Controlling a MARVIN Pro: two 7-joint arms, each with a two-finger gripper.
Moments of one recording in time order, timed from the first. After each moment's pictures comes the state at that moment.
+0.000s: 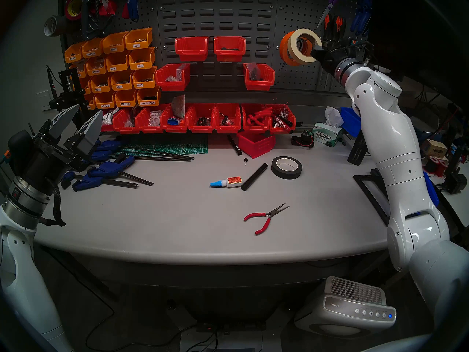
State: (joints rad) left arm 1.90 -1.48 -2.44 -2.34 -0.71 0.26 -0.87; right arm -0.70 -1.08 1.33 -1.47 0.77 0.37 -0.09
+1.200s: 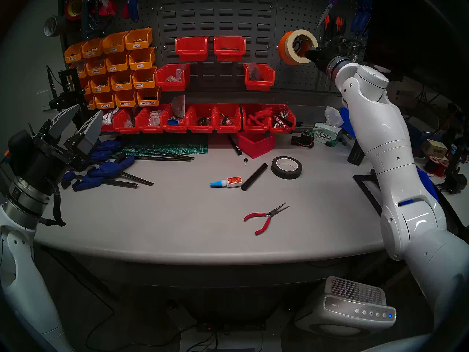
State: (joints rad) left arm 1.90 -1.48 -2.44 -2.34 -0.71 0.26 -0.87; right arm -0.59 -1.14 1.26 -1.31 0.69 0.36 -0.12
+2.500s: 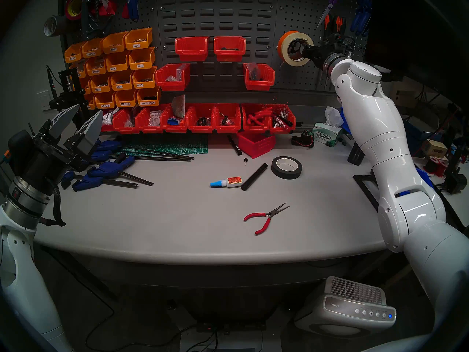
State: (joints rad) left arm 1.90 -1.48 -2.44 -2.34 -0.71 0.26 -0.87; right arm -0.55 -1.15 1.25 -1.27 0.63 0.34 -0.13
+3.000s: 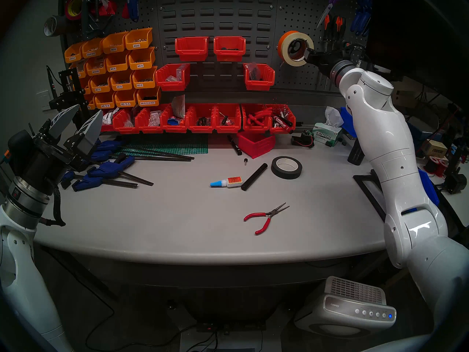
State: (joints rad) left arm 1.90 -1.48 -2.44 -2.34 -0.71 0.26 -0.87; right arm -0.72 -1.07 1.33 -1.46 0.71 0.37 -0.11
